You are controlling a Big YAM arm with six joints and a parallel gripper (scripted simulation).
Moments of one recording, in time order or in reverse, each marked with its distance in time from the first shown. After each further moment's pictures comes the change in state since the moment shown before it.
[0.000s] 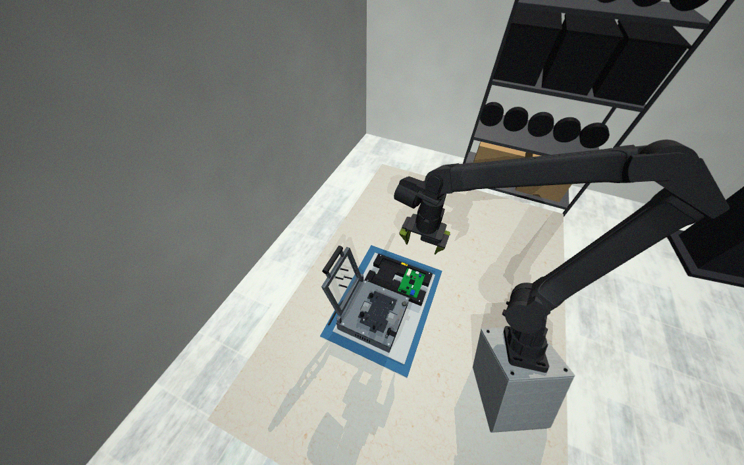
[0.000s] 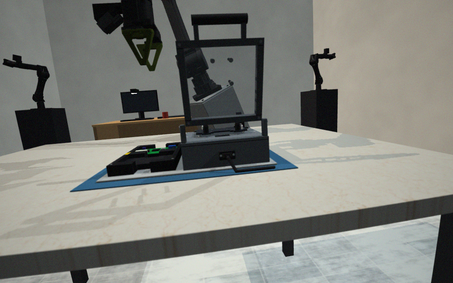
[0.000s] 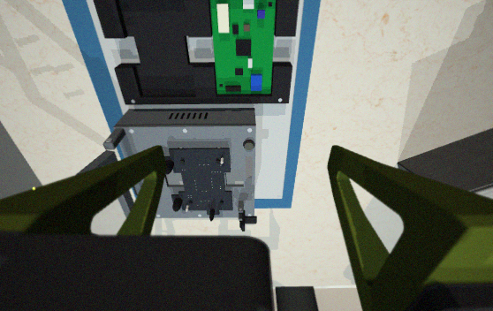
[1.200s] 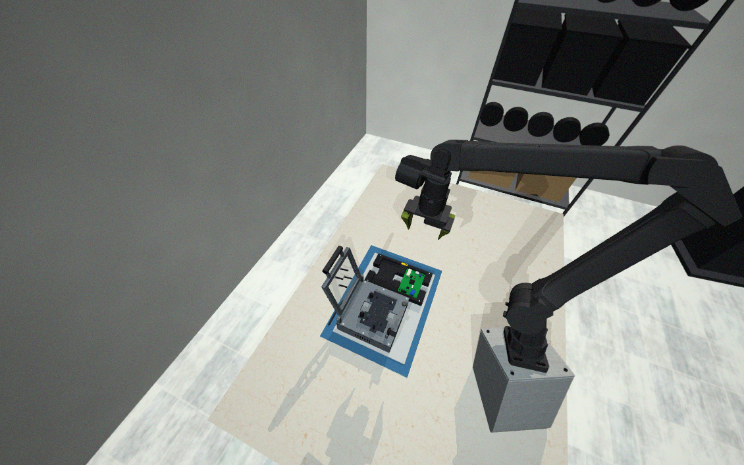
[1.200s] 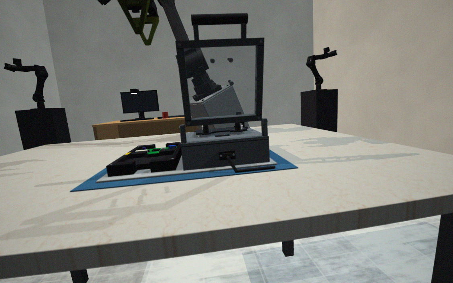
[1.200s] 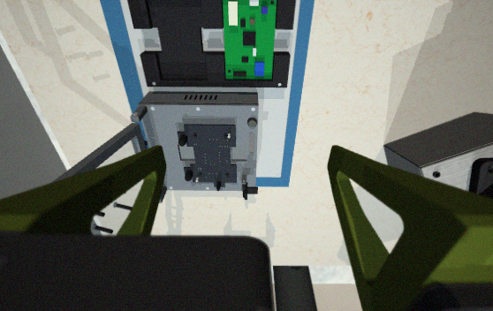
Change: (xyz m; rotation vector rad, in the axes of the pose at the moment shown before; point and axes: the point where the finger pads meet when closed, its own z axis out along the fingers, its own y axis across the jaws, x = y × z) arm -0.001 0.003 -0.068 -0.015 -0.004 -0.011
